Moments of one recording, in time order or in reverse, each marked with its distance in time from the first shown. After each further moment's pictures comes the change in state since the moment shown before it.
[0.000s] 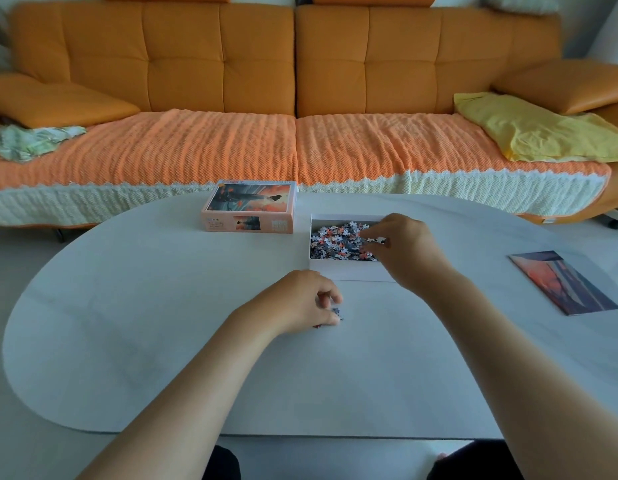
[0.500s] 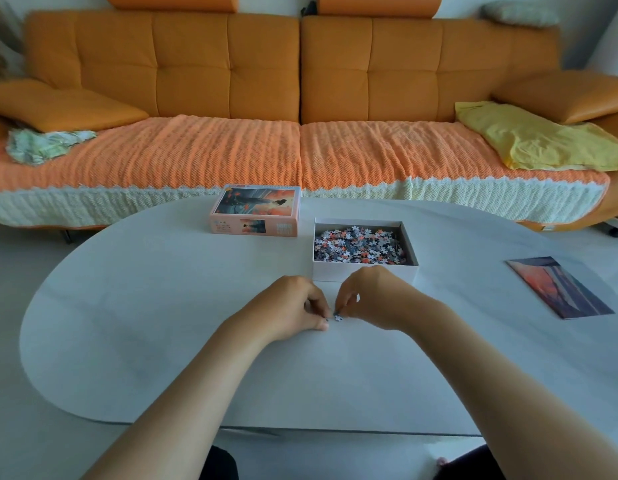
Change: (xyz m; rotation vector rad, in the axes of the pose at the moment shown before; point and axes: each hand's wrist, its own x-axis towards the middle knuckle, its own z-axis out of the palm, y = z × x) left_hand -0.020 -0.005 -0.008 0.097 0.062 -0.004; right_hand -0.037 -0.035 0.016 -0.030 -0.528 -0.068
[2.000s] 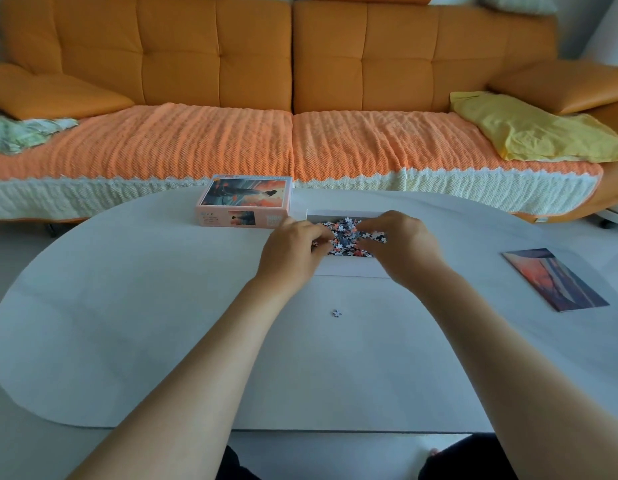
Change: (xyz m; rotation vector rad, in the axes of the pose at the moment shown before) left_hand 0.070 0.001 0.003 0.104 0.558 0.200; right_hand 0.020 0.038 -0.028 0.046 0.525 0.149
